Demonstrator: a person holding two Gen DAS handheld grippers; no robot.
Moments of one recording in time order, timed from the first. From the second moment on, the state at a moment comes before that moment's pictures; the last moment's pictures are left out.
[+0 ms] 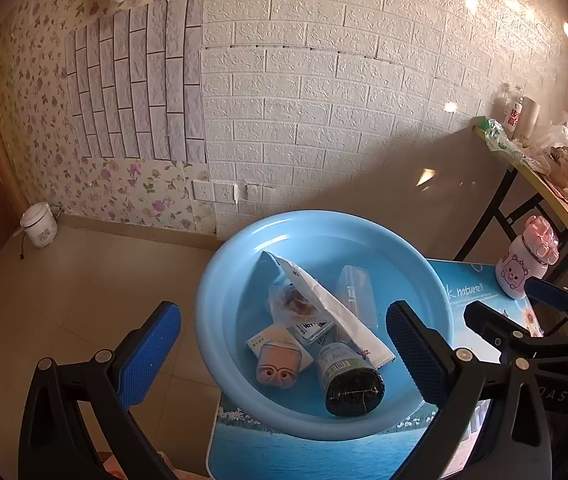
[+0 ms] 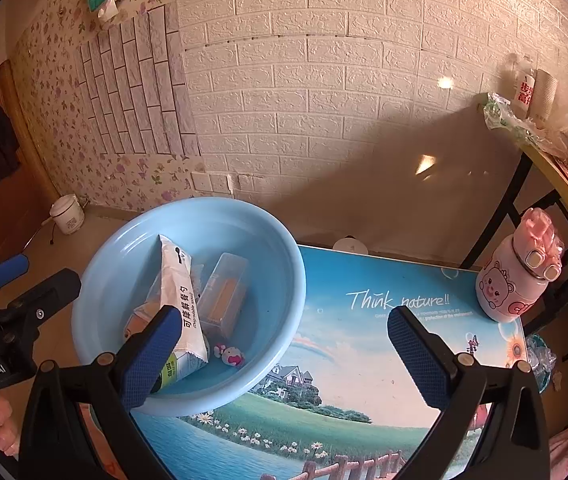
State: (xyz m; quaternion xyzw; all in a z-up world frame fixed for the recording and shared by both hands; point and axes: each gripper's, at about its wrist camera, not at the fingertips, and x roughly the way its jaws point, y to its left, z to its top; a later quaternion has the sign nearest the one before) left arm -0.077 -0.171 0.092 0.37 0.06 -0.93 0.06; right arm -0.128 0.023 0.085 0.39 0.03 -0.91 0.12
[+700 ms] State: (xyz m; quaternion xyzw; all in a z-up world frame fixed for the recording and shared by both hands) left arm -0.076 -0.155 0.096 0.35 0.05 -0.93 0.04; right arm -0.123 0.034 0.086 0.40 0.02 -0.91 0.11
